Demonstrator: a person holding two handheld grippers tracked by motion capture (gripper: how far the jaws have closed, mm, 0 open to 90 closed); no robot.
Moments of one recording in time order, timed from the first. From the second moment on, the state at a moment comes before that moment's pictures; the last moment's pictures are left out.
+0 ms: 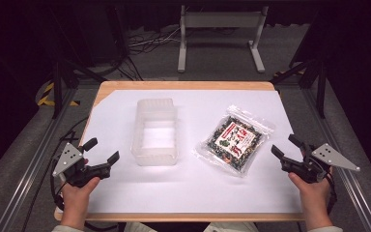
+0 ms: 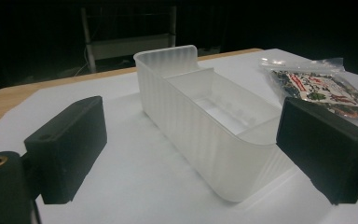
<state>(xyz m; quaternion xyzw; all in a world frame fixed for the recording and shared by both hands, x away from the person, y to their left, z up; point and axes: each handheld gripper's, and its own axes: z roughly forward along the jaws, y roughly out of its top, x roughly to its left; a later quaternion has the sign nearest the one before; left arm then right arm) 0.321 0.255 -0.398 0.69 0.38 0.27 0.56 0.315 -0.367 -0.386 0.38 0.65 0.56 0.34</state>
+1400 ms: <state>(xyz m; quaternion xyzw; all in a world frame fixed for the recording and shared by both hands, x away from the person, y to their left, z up) 0.322 0.260 -0.405 0.68 0.41 0.28 0.54 0.371 -0.360 -0.351 0.39 0.68 0.54 0.32</state>
